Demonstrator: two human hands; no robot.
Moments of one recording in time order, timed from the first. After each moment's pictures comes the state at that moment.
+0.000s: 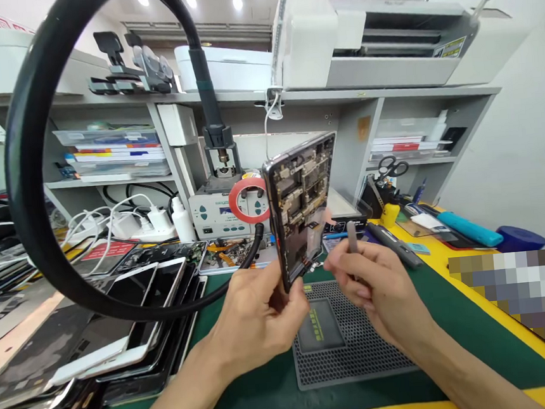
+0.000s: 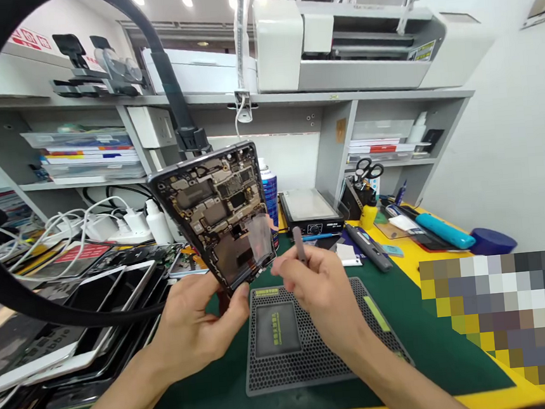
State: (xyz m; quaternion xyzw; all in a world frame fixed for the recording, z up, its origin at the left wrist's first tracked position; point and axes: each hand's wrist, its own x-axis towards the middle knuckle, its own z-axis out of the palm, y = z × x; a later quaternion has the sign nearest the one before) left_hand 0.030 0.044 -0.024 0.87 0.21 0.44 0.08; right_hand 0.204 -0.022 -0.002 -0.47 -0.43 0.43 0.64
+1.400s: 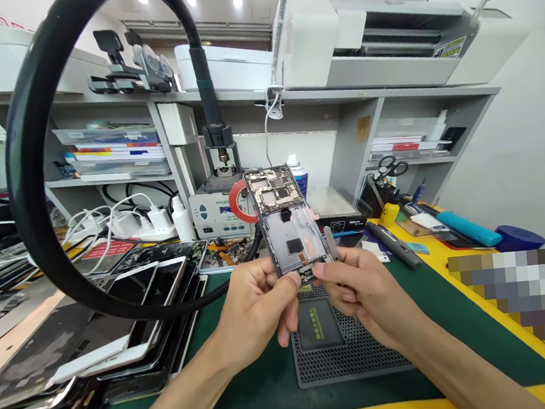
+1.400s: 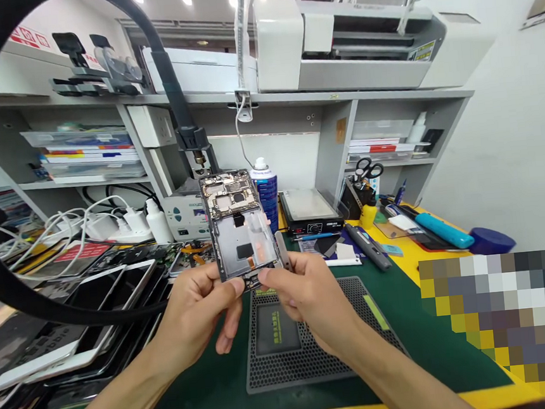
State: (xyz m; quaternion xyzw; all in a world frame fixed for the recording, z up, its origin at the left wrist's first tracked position) left_hand 0.036 0.041 -0.020 0.64 0.22 0.37 0.64; right_hand 0.201 -0.019 0.000 -0.47 -0.43 0.53 0.56
